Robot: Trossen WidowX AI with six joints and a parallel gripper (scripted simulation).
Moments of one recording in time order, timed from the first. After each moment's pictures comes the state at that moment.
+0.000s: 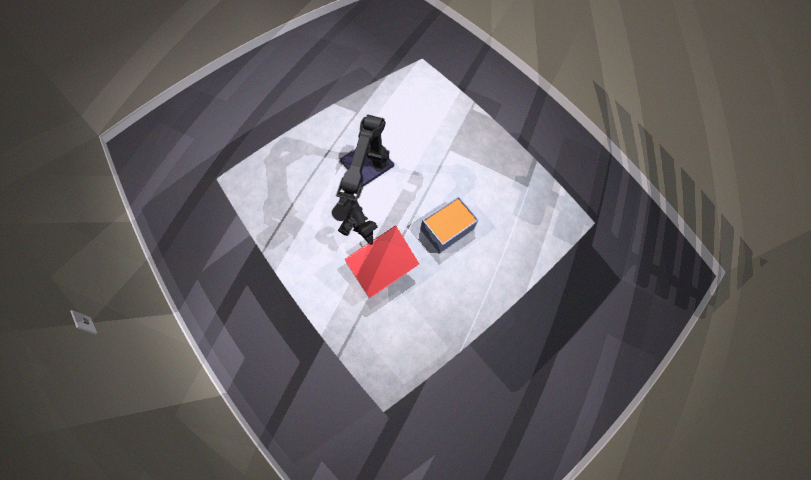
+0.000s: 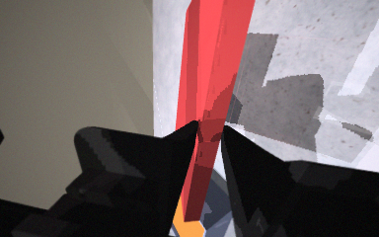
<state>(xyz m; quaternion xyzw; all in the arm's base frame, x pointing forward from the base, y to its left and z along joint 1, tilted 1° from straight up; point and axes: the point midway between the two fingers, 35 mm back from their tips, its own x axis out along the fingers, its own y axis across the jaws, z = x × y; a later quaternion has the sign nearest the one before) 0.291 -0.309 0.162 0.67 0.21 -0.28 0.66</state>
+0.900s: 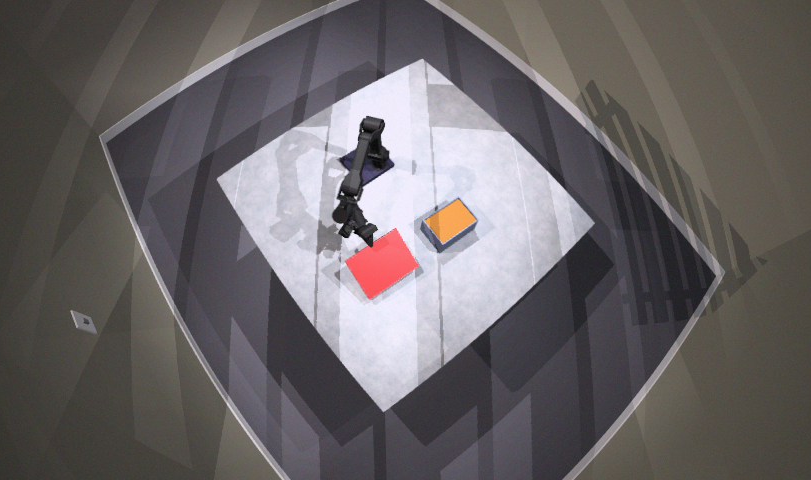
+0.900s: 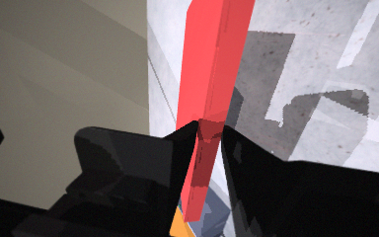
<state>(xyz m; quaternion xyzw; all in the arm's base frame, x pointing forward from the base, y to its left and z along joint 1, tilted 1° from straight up) 0.291 -0.309 0.141 0.67 0.21 -0.28 0.66</state>
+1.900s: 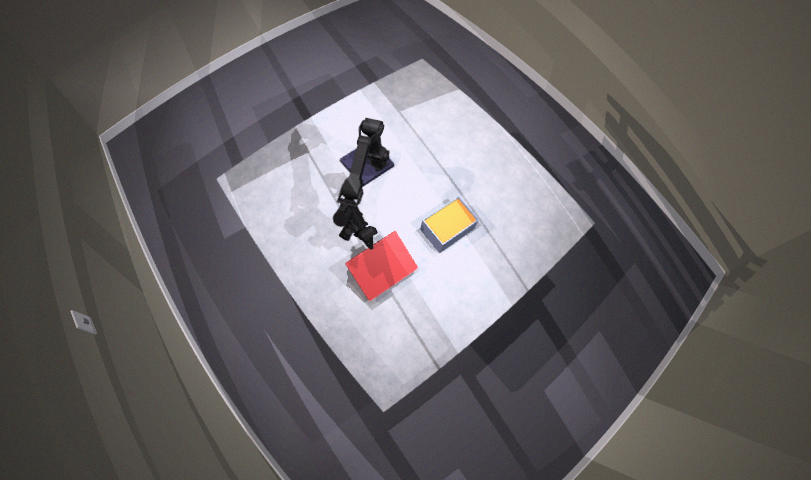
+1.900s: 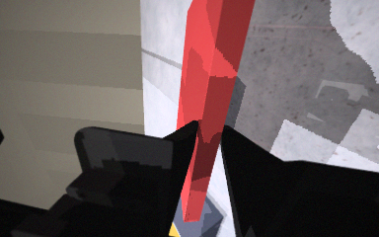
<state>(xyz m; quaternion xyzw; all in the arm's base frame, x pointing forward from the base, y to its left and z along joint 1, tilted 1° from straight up) 0.291 -0.310 0.116 0.67 0.21 -0.28 0.66</state>
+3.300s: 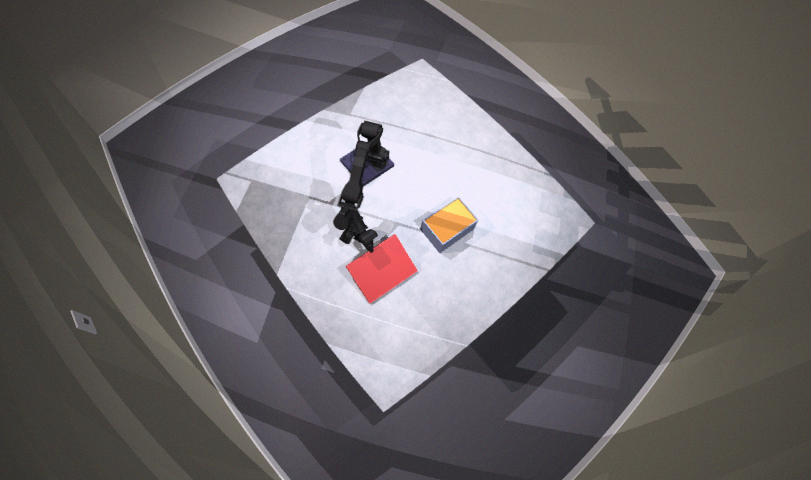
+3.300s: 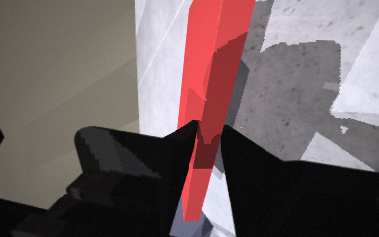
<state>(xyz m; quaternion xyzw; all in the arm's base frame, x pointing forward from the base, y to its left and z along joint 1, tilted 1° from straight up) 0.292 -0.311 0.086 0.67 0.20 -0.28 0.66</state>
